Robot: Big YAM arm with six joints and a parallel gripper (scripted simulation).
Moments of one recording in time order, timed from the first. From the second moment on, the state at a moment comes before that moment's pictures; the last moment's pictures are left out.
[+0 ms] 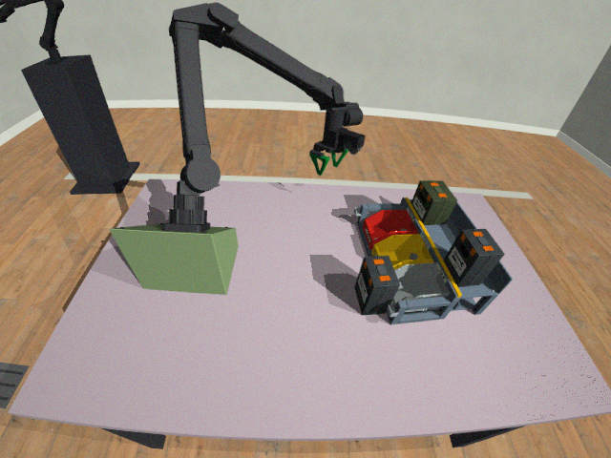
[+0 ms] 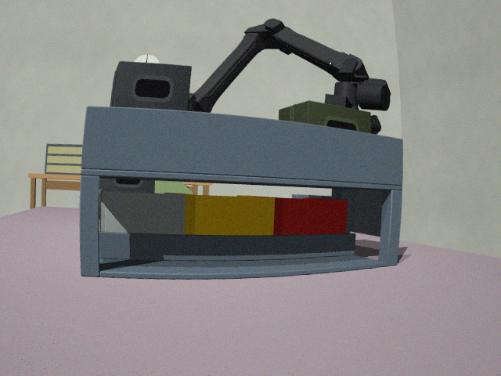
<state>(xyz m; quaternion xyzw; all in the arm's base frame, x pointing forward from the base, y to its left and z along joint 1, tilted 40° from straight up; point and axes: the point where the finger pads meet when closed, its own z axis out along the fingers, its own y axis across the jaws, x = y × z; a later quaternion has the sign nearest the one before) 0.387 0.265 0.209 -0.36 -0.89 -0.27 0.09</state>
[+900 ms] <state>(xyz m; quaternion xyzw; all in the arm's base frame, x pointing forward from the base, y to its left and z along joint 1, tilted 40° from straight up) 0.436 0.211 0.179 -0.47 -0.83 -0.27 0.13</state>
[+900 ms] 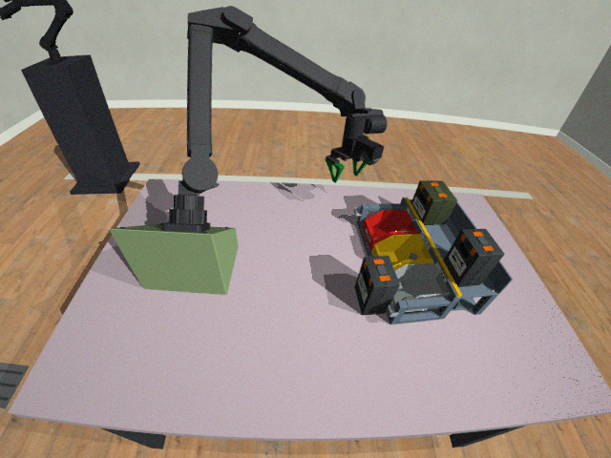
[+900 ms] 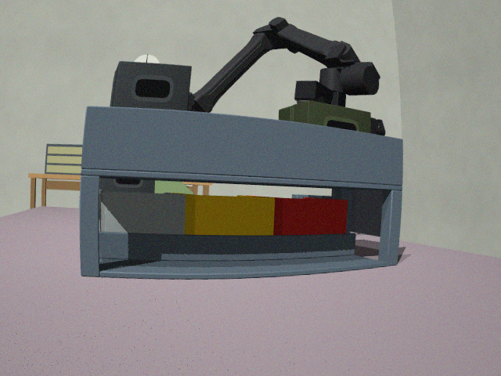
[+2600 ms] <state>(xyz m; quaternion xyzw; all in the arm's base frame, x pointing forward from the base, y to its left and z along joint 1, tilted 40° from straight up) 0.486 0.119 0.132 -0.61 -0.72 -0.27 0.18</state>
